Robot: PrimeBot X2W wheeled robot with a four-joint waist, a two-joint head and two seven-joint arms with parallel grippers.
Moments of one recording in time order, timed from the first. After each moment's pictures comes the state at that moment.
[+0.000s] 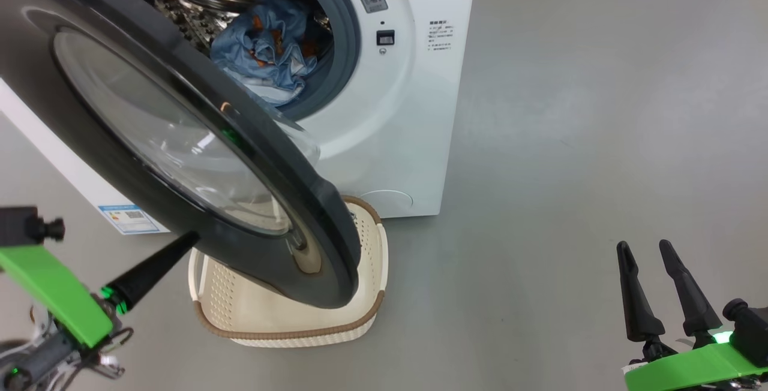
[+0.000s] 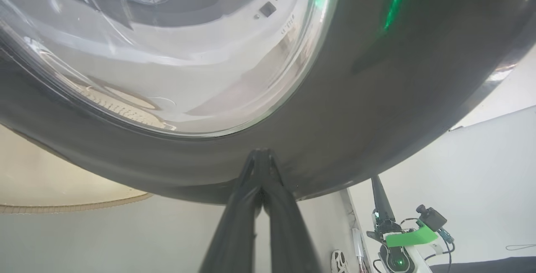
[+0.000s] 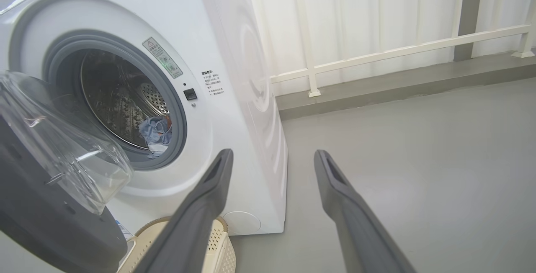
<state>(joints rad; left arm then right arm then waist) -0.30 0.54 -0.18 0.09 -1.52 -0.12 0.68 0.06 -0.15 0.03 0.07 0.44 0.12 -0.25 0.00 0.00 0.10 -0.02</state>
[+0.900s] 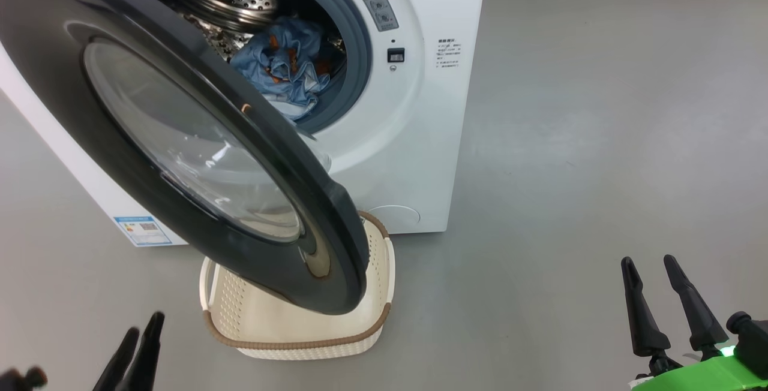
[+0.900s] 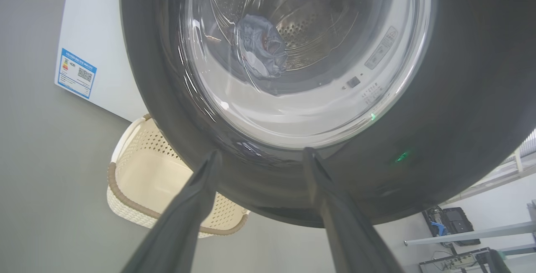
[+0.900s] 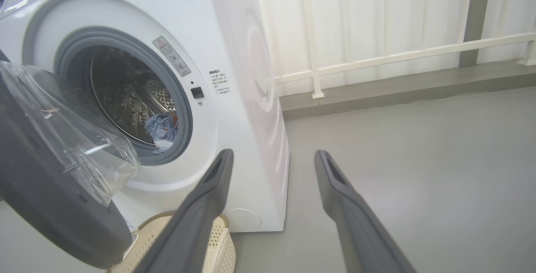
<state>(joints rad) 0.02 0.49 -0.27 0.16 -1.29 -0.12 -0.08 0.09 -0.18 0.03 0.08 0.44 0.12 -0.25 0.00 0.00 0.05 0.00</state>
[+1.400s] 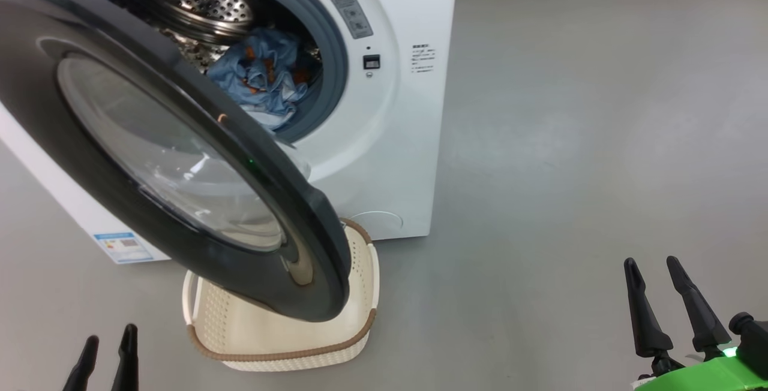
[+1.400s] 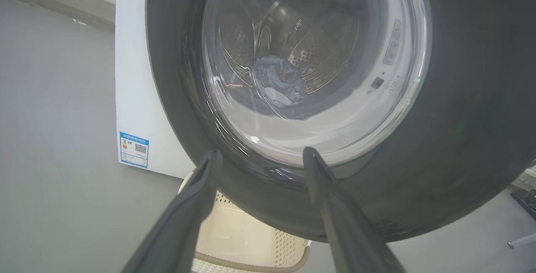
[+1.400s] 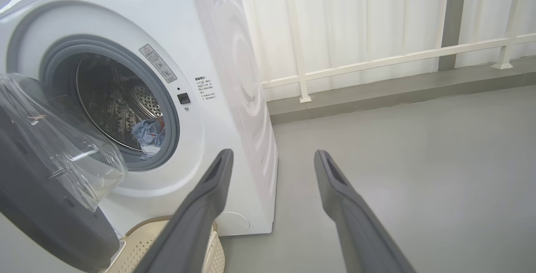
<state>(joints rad) 0.05 0.41 -0.17 0.25 -0.91 -0.12 -0.25 0.09 -0.18 0.02 0.08 0.44 0.12 -0.25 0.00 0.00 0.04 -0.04</state>
